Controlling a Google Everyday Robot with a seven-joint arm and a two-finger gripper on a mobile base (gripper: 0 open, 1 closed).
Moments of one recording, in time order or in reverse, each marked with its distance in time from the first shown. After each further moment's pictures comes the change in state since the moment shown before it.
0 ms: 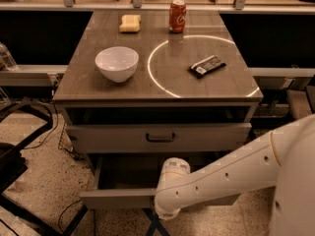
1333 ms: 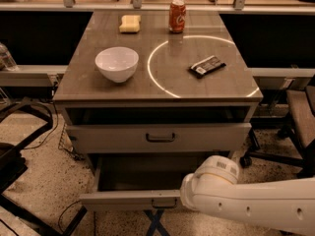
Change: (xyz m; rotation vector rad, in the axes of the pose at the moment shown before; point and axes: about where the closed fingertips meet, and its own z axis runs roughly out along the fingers) arm 0.064 -0.021 -0.099 0.240 -0.059 0.025
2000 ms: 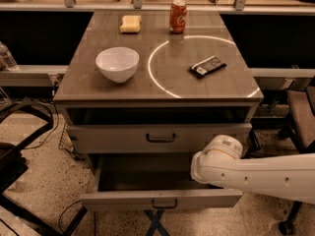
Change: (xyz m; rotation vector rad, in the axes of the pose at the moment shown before) arm 0.049 -0.091 0.032 0.095 0.045 0.072
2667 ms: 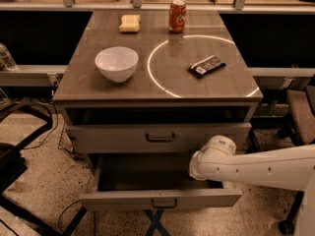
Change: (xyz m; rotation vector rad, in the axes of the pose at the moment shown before) arm 0.008 -0.012 0.065 -0.028 -0.019 0.064
